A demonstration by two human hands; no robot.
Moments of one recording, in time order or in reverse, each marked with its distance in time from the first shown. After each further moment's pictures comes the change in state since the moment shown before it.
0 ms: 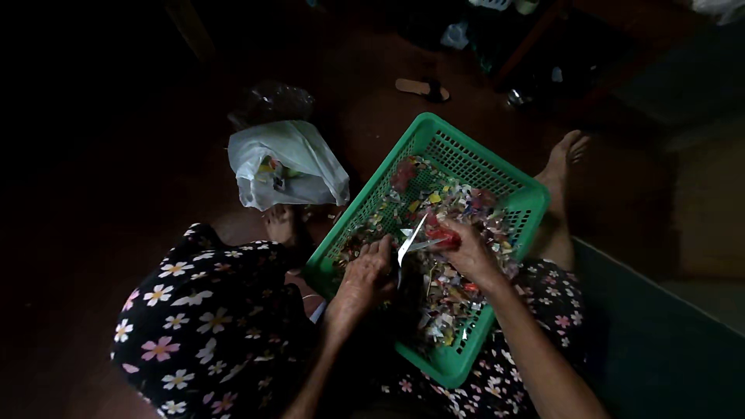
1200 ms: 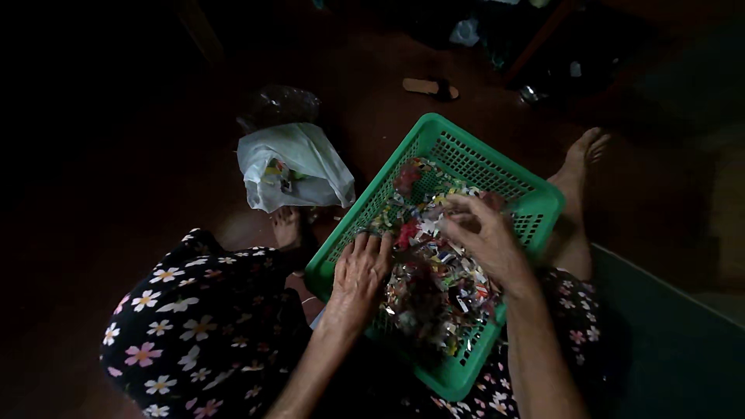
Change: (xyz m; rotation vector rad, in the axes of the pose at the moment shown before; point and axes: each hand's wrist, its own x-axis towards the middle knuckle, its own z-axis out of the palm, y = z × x) left_hand -0.009 0.016 -0.006 0.444 0.355 0.080; right_hand 0.005 -0.019 -0.026 0.031 0.078 -0.194
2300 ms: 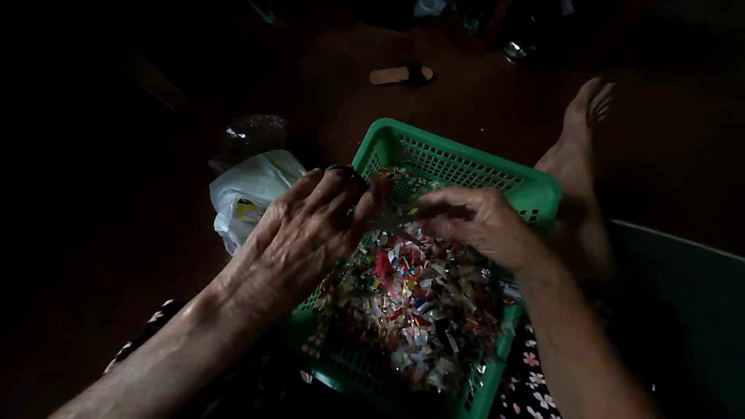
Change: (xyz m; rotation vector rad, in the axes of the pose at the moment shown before) left_hand 0.119 -0.003 -0.102 0.412 0.020 0.727; right_hand 0.041 0.026 -0.041 0.420 -0.106 -0.208
